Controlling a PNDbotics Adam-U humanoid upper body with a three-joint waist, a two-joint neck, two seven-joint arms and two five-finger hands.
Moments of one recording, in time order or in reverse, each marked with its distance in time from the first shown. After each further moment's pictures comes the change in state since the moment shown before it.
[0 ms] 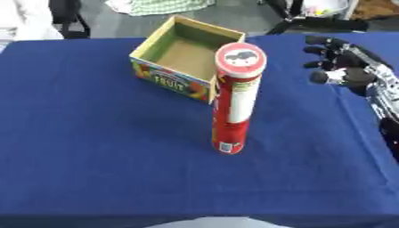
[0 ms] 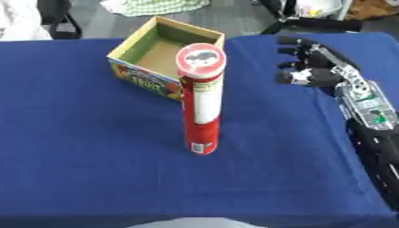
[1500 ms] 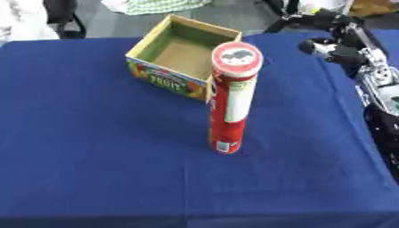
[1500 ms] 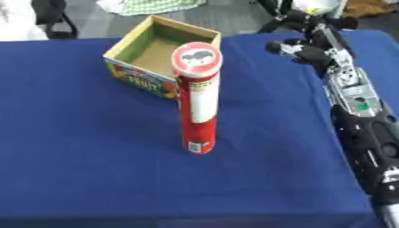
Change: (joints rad) left arm -0.002 -0.001 0.000 0.000 0.000 0.000 0.000; right arm -0.081 0.063 -0.092 0.062 0.071 0.005 -0.224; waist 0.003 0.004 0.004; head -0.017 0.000
